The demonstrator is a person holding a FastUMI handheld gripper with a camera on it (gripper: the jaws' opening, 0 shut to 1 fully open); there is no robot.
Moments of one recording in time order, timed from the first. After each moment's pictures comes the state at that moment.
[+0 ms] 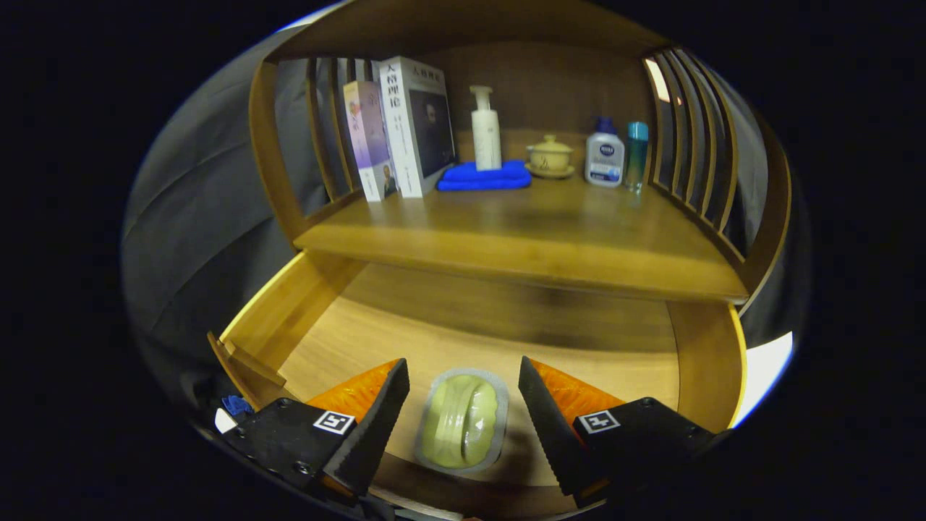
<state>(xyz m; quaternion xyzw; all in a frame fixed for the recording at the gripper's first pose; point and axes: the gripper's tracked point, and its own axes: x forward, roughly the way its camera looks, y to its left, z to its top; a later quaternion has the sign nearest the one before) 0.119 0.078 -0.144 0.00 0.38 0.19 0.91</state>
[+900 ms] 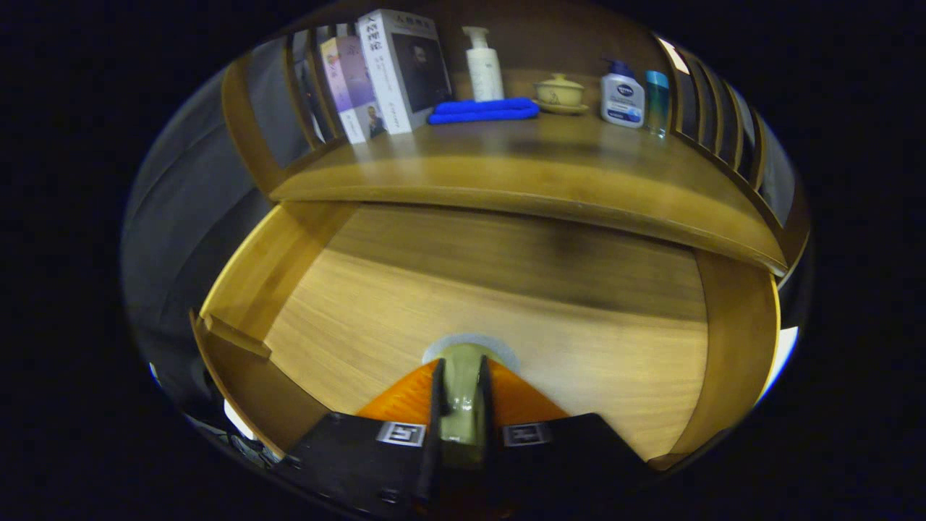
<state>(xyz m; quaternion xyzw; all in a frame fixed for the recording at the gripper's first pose) 0.112 0.077 -0.181 -0.01 0.45 0.19 0.87</state>
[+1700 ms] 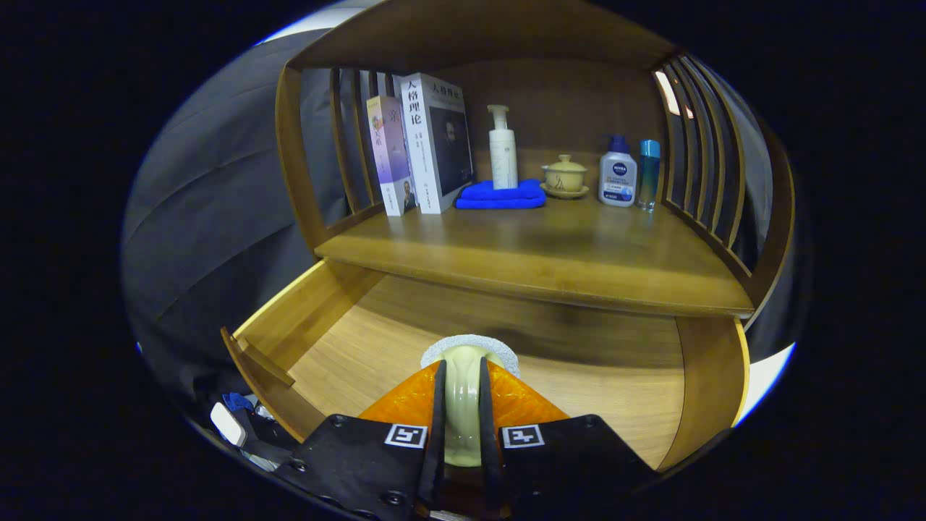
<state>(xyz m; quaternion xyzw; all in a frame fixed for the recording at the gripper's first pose) 0.118 0.084 -0.111 0.01 0.31 0.22 0.92</state>
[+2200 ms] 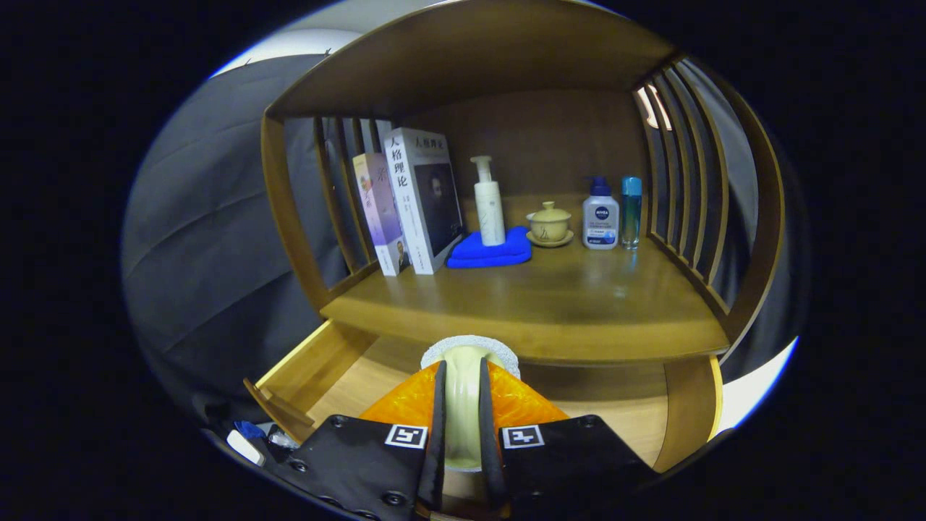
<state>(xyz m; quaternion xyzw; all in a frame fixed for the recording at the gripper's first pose) 0.155 0.073 -0.048 0.05 0.26 0.20 0.94</state>
